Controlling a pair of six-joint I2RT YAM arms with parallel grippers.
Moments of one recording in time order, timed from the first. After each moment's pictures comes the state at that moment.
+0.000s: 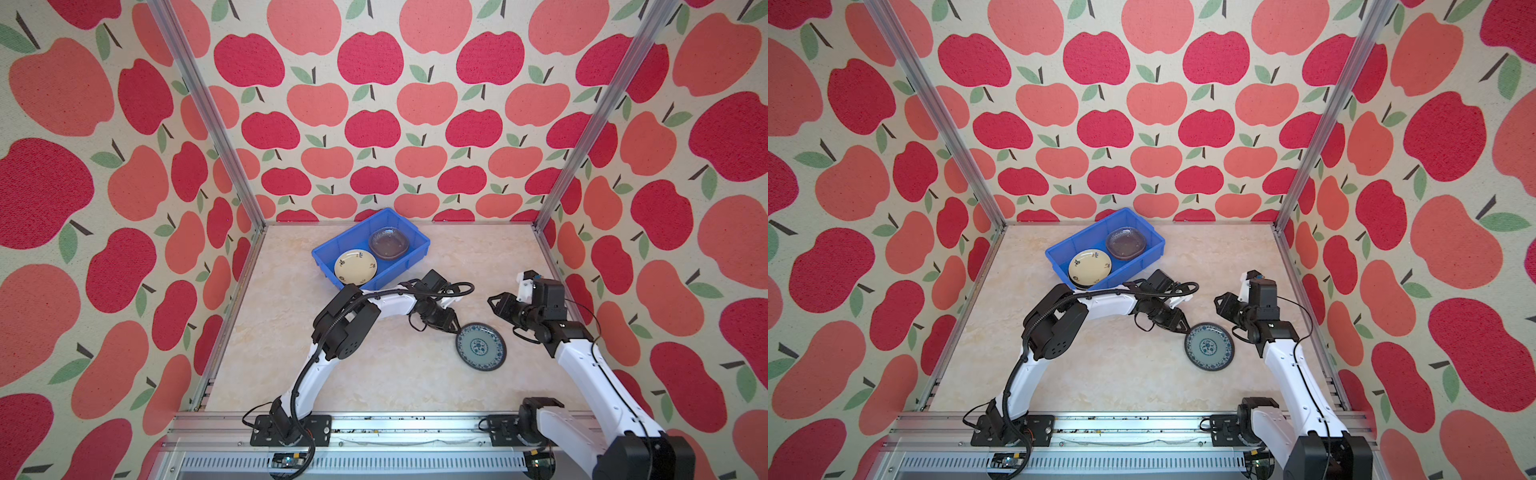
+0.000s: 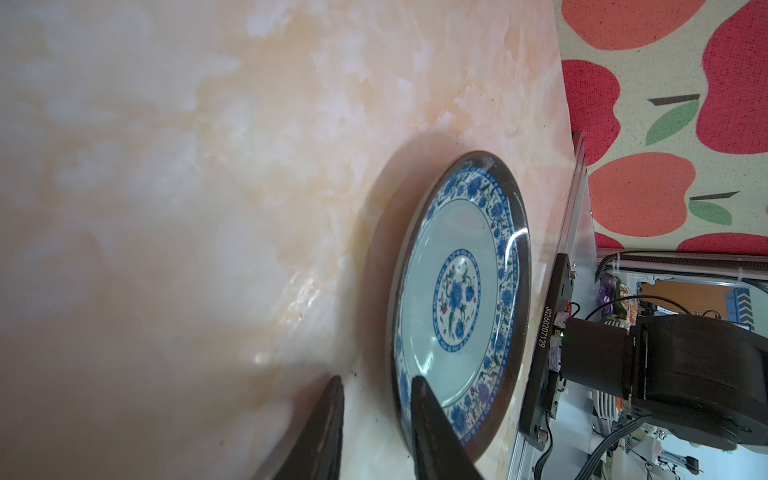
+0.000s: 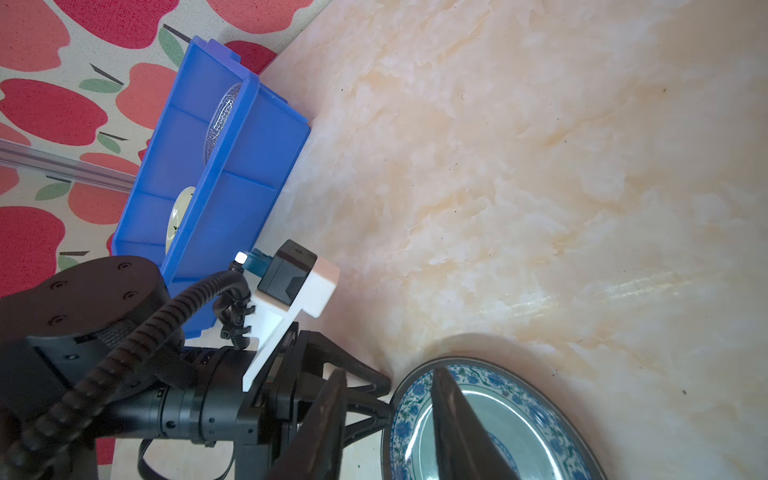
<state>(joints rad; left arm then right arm) -0.86 2.28 1.60 -0.33 0.72 -0.34 0.10 0.97 0.64 -0.40 -0.33 0.52</state>
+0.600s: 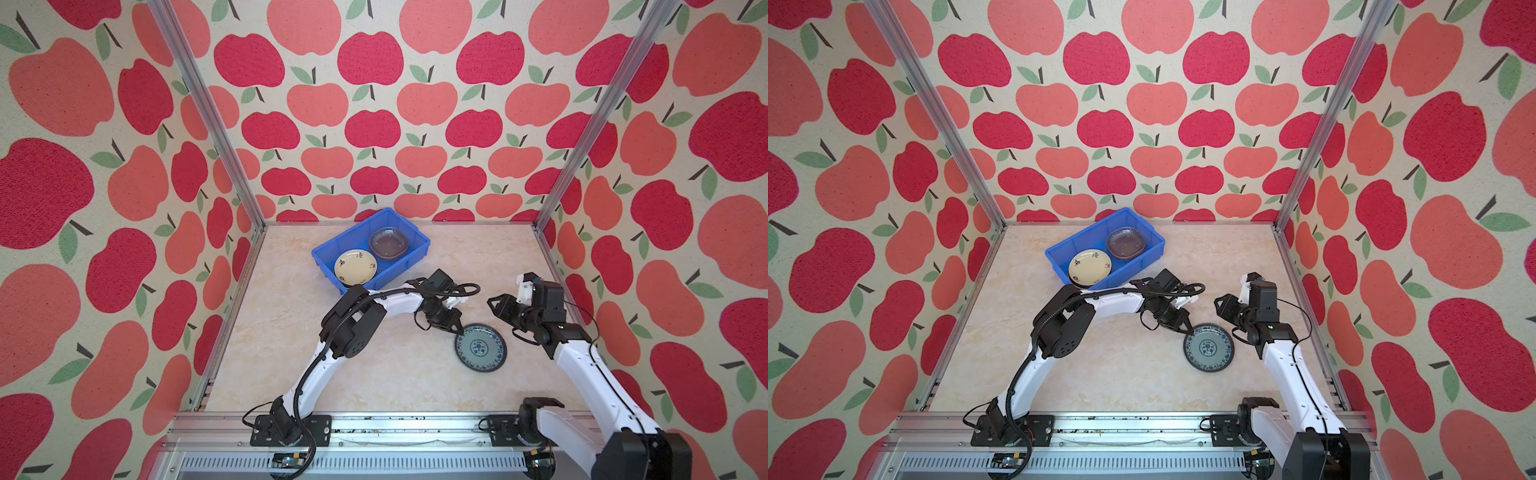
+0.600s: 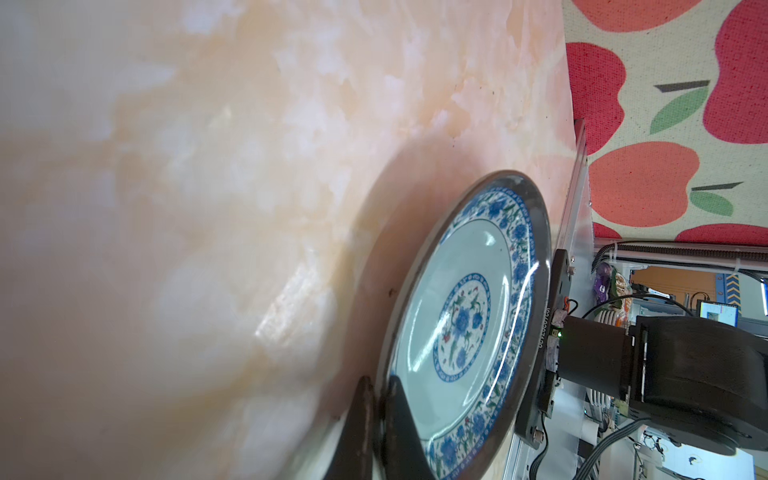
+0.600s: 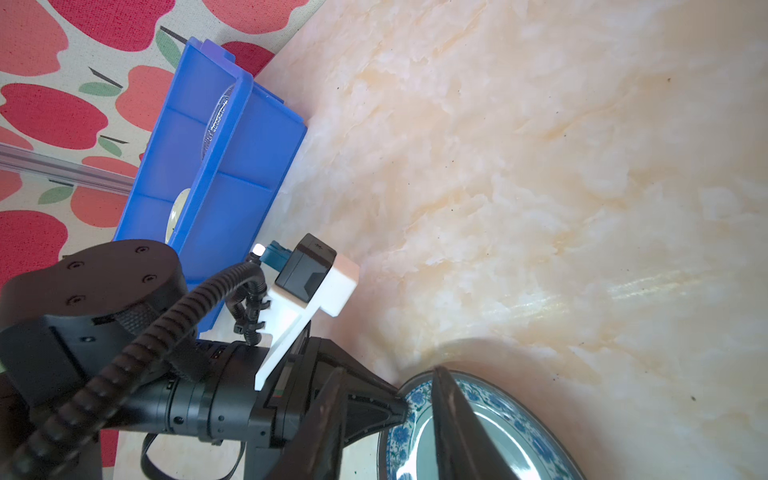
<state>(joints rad) -0.87 2.35 1.72 -0.42 0.74 -0.32 0.08 0.98 0.60 -0.35 -0.34 0.52</state>
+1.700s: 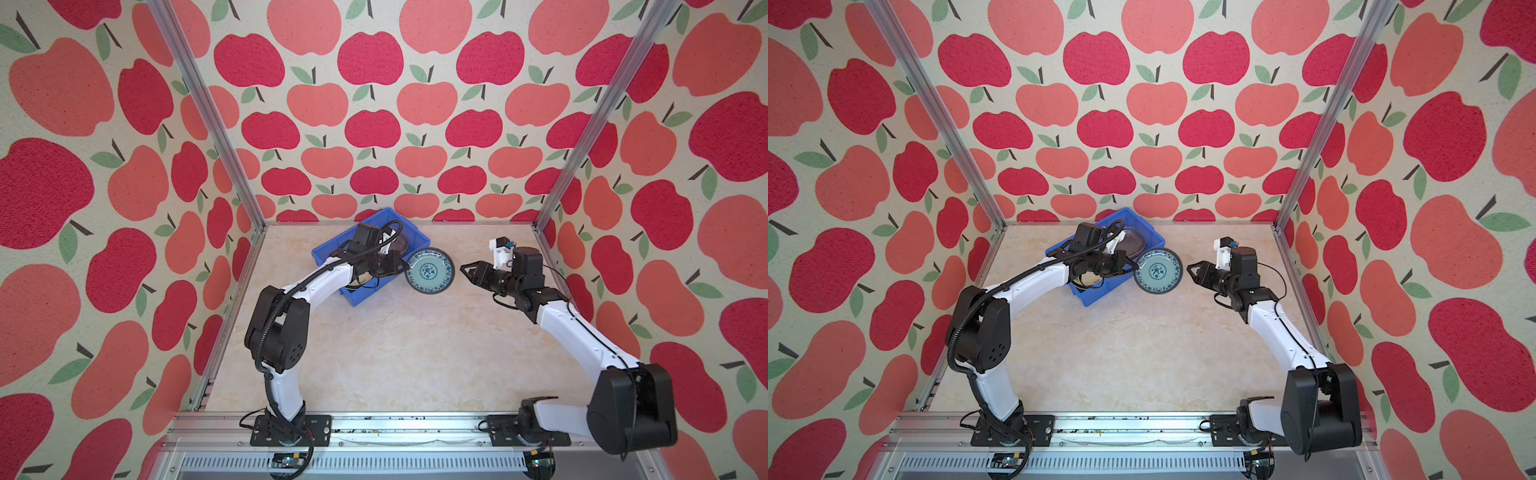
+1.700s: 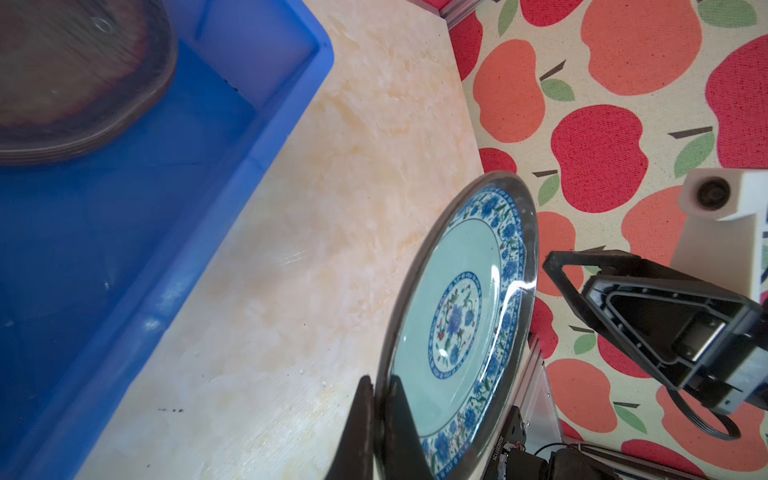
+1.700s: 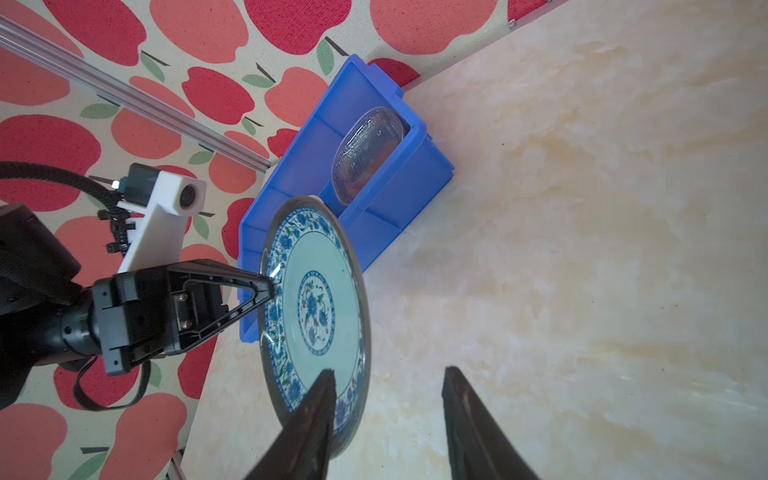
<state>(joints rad) -0.47 1.85 1.40 -0.29 0.60 -0.51 0.24 1.31 0.87 -0.10 -0.50 0.54</state>
